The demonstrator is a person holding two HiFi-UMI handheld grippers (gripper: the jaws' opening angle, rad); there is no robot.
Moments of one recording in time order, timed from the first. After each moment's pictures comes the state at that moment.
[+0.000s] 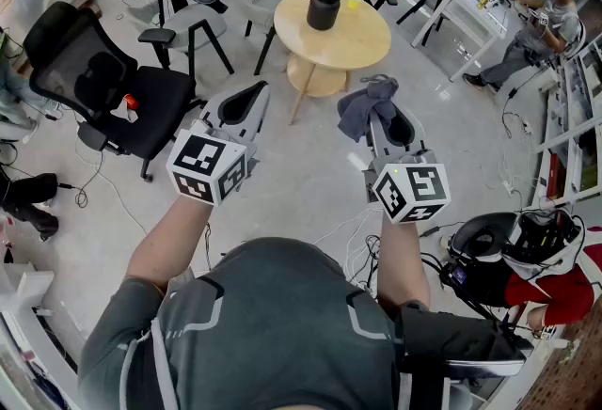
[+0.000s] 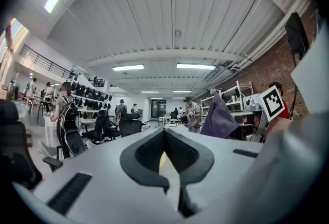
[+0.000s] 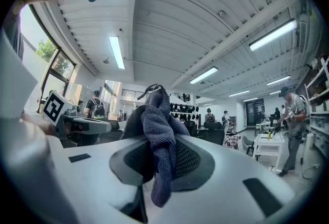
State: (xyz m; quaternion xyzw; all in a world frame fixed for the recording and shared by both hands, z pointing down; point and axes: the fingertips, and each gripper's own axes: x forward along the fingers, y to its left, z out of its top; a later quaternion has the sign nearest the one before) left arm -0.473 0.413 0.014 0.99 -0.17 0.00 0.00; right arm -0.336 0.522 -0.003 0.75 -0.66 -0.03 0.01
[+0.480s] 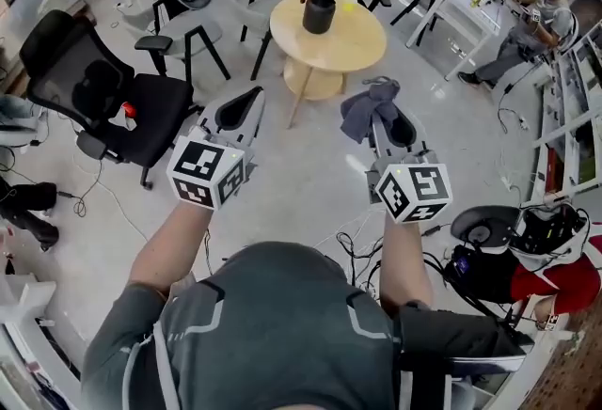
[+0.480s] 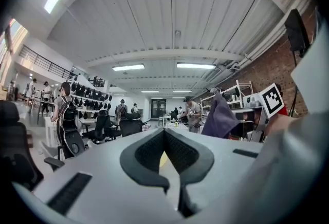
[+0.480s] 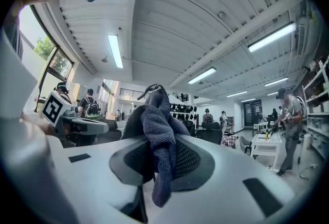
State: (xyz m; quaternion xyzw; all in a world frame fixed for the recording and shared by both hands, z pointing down) left arm -0.480 0.405 0.019 0.99 -0.17 0.00 0.00; right arm -0.333 0.521 -0.003 0.75 -0.66 -0.03 0.01
